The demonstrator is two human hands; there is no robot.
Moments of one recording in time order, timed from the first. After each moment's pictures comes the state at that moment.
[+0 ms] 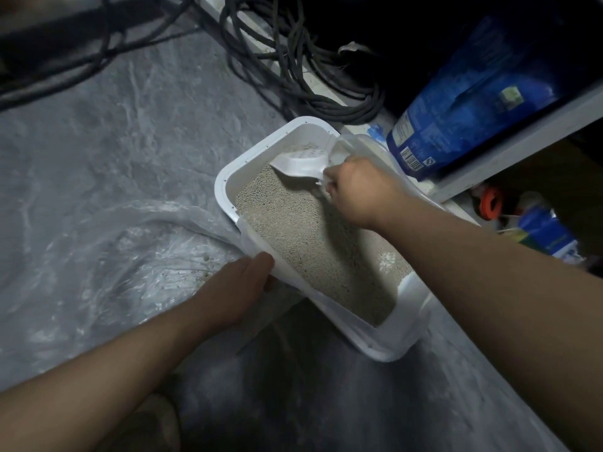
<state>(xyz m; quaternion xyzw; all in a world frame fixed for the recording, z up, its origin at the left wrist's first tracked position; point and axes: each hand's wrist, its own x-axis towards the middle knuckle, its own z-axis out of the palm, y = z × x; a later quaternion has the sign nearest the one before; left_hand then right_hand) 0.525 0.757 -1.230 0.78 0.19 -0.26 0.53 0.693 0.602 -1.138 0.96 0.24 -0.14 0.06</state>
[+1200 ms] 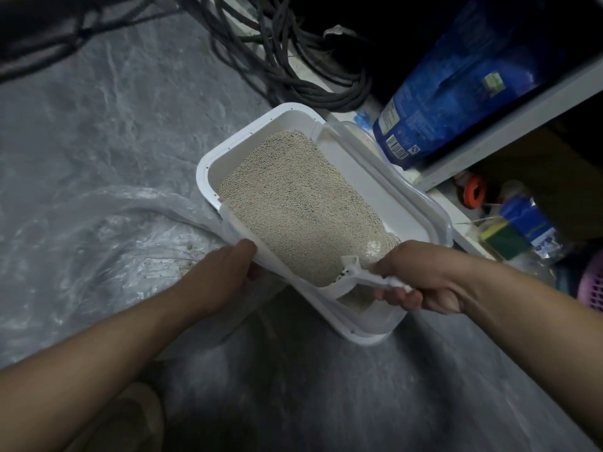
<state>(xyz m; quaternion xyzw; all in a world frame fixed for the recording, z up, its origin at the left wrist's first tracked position) 0.525 0.753 -1.234 0.78 0.19 -0.27 0.53 0.613 0.498 -1.115 0.75 -0.27 -0.51 -0.32</state>
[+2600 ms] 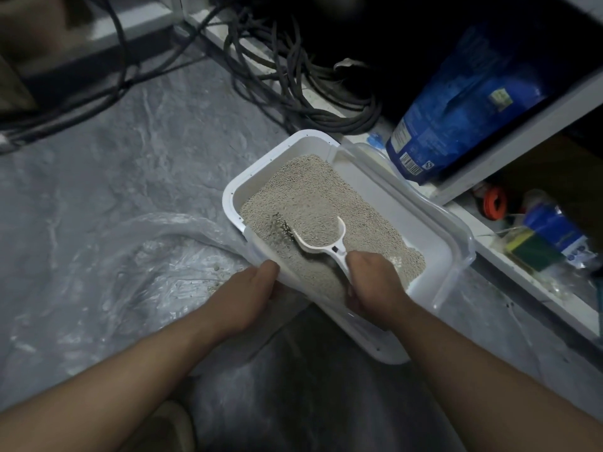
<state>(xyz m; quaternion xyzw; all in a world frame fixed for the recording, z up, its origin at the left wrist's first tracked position) 0.518 0.751 -1.205 0.78 0.20 -0.26 0.53 0.598 0.534 -1.211 0.96 0.08 -0.22 -0.15</state>
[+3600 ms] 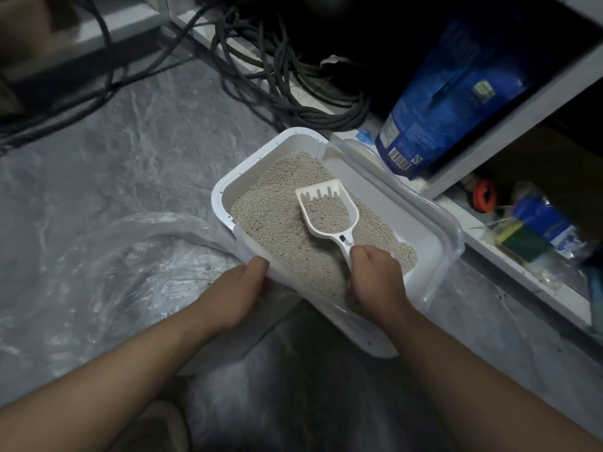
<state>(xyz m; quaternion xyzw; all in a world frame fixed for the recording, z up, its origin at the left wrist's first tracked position) 0.520 0.746 -1.206 0.79 0.17 -0.23 0.54 0.584 0.537 -1.192 0.93 -0.11 -0.11 -0.34</state>
